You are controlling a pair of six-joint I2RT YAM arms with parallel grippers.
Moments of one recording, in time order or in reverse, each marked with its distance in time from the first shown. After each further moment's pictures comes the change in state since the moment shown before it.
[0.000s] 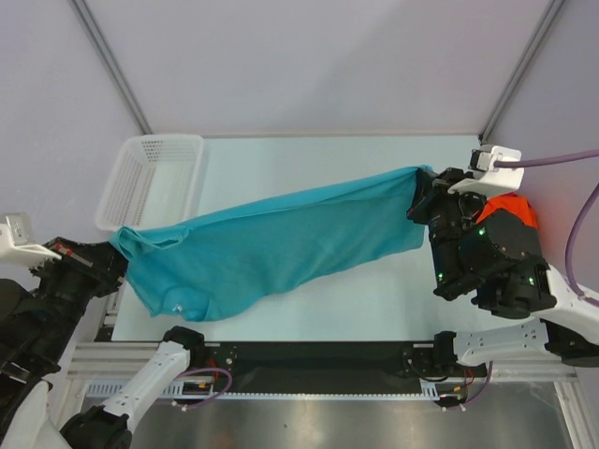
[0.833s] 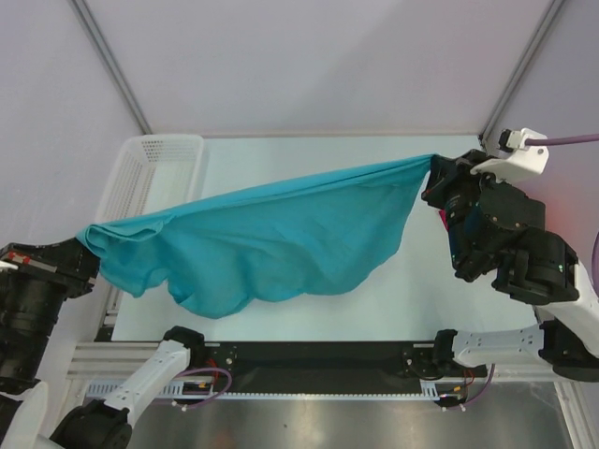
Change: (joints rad) left arm -0.001 0.047 0.188 0.013 -0.057 0.010; right arm -0.196 0.037 0.186 -0.398 -0.134 0.357
